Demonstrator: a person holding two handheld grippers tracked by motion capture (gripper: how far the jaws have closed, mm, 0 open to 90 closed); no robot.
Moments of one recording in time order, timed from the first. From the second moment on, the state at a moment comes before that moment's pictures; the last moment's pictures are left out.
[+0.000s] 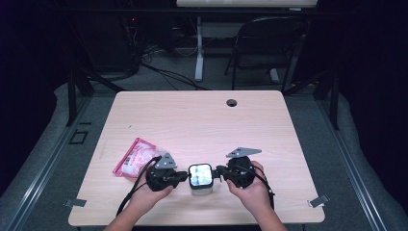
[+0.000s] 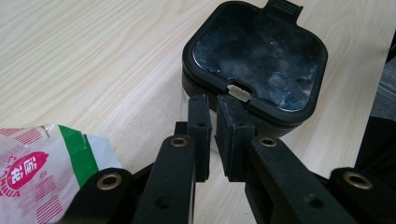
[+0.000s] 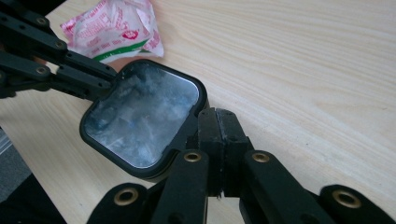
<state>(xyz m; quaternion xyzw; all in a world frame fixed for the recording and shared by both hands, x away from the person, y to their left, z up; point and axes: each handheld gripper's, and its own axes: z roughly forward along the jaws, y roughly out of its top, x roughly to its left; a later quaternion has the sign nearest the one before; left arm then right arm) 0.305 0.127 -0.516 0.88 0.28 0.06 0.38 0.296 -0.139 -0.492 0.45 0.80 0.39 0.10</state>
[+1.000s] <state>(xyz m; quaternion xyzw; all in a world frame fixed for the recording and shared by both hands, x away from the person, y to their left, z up) 0.302 0.127 -0.507 0.86 0.28 0.07 0.42 0.287 -0.132 -0.488 0.39 0.82 0.41 0.11</state>
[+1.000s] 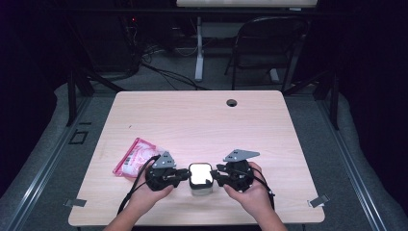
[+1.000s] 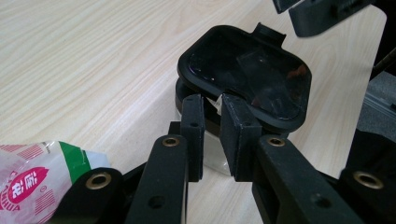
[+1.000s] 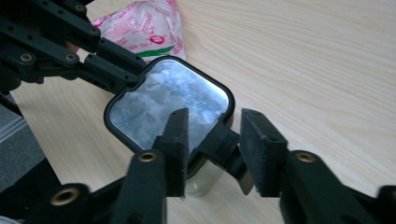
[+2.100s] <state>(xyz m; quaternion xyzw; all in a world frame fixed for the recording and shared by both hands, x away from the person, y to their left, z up) 0.307 0.126 -0.519 0.87 0.29 0.07 0.38 0.292 -0.136 -0.503 0.43 0.79 0.42 0.11</state>
